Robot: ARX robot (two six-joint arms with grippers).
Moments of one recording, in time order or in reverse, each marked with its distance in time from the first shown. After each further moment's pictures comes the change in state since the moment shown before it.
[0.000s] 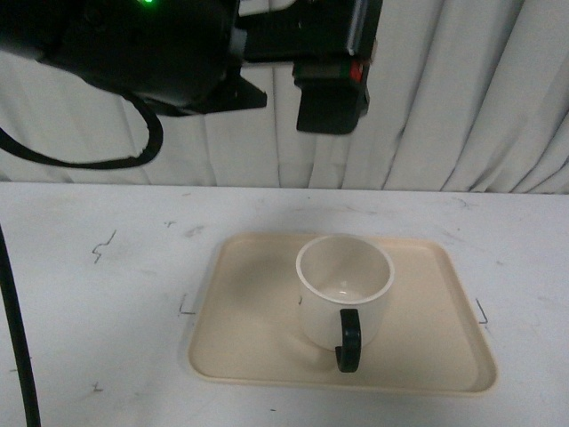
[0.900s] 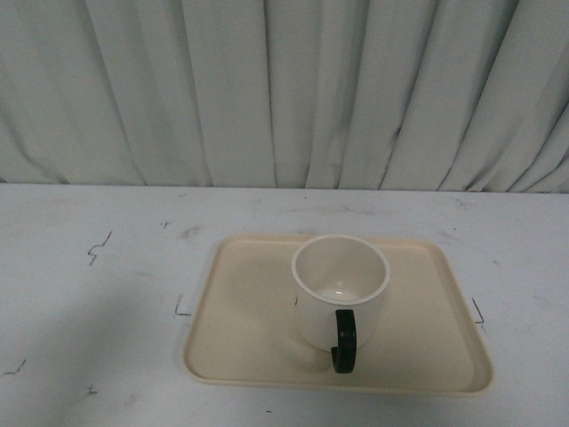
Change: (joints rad) left arm 0.331 -0.649 -0.908 0.752 -0.352 0.013; right arm 0.000 0.000 0.000 0.000 0.000 0.000
